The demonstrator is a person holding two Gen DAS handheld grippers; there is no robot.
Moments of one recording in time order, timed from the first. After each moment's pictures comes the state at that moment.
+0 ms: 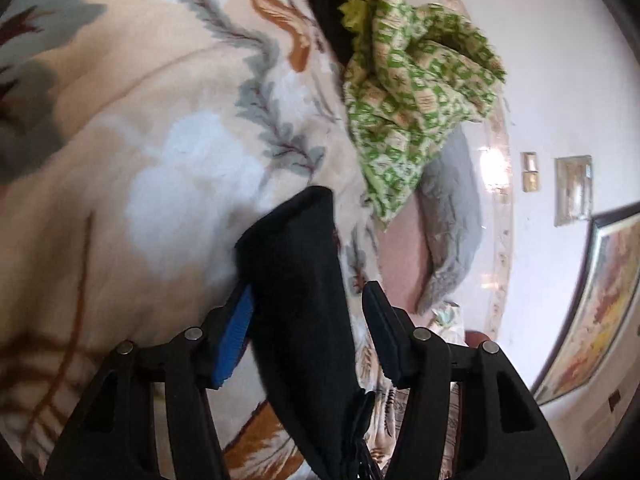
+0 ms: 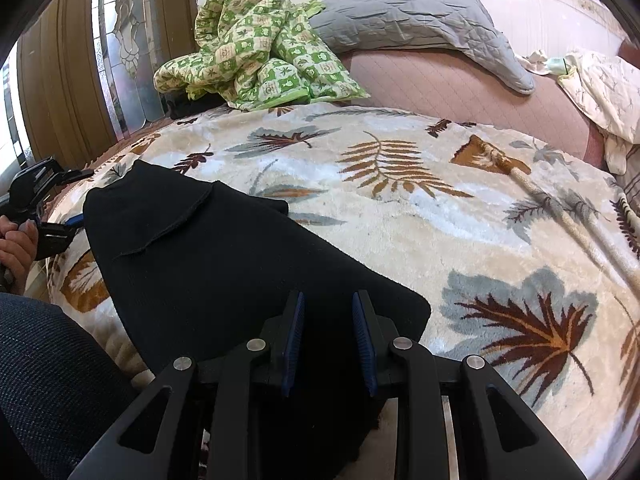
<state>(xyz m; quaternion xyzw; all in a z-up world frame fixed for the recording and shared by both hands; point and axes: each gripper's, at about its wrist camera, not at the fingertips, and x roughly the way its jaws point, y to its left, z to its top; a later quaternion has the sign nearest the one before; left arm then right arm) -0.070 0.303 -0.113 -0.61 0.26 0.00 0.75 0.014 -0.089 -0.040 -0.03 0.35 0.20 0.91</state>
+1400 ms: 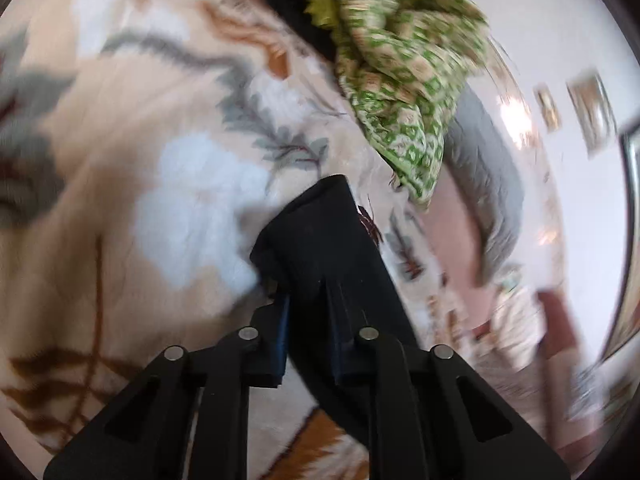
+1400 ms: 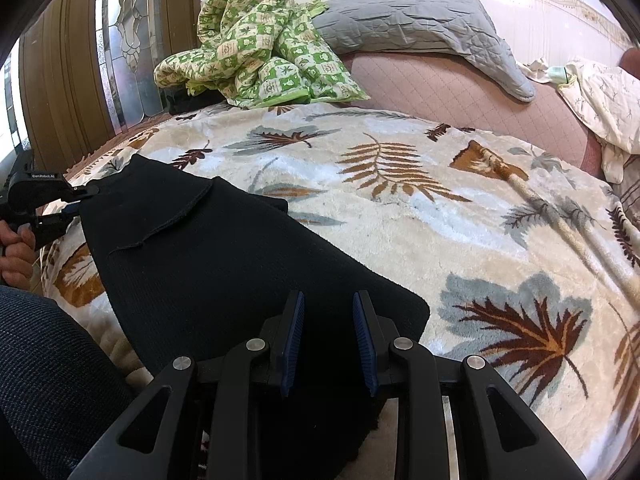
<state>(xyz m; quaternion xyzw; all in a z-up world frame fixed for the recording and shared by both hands) -0.062 0.269 -0.094 -0.44 0.28 0.07 0.85 0.012 -0.087 -0.040 -0.05 0.35 0.20 0.91</state>
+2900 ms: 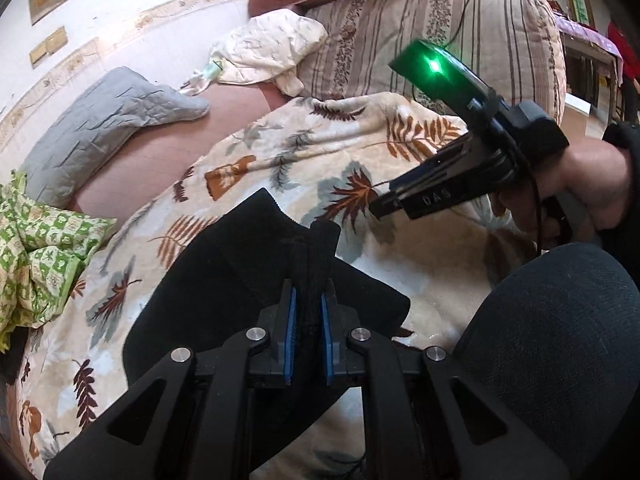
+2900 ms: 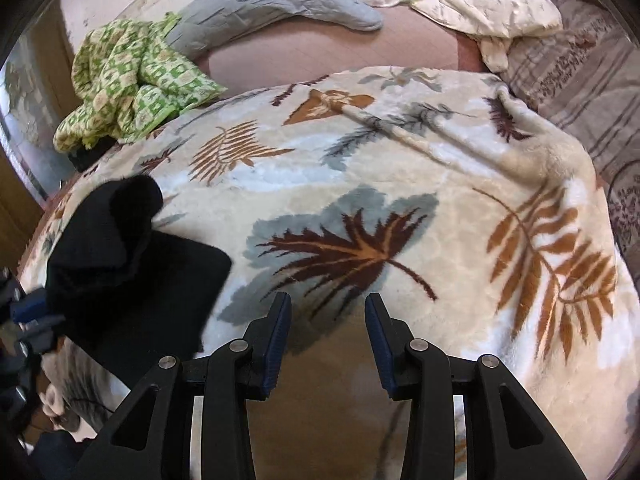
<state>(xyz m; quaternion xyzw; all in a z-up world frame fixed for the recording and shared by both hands) -0.071 -0.077 -0.019 0.26 0.26 -0.31 0.87 0.002 -0.208 -0.030 0.08 0.42 0.04 0.90</state>
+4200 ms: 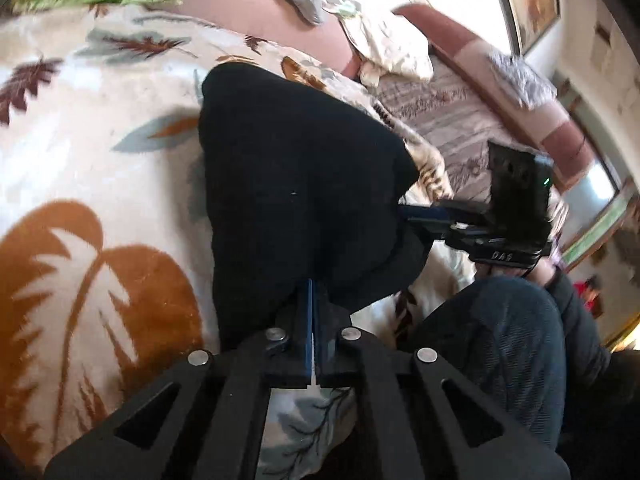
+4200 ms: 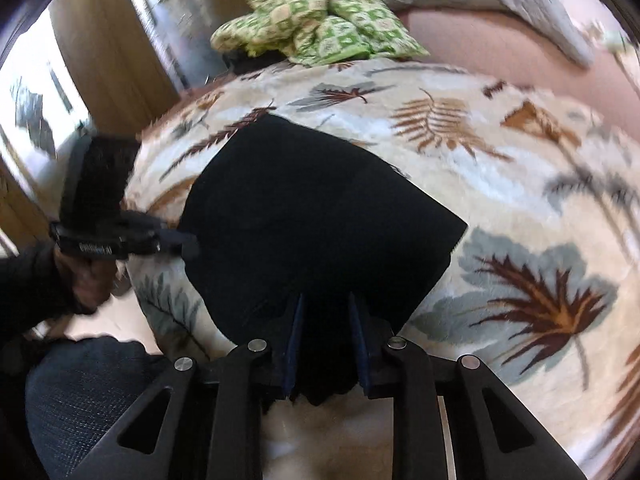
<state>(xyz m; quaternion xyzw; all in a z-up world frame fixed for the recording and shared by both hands) -0.041 0.088 -0.086 -0.17 0.44 -0.35 0.81 0.011 -0.124 -0.034 -0.02 0.44 0.34 0.83</state>
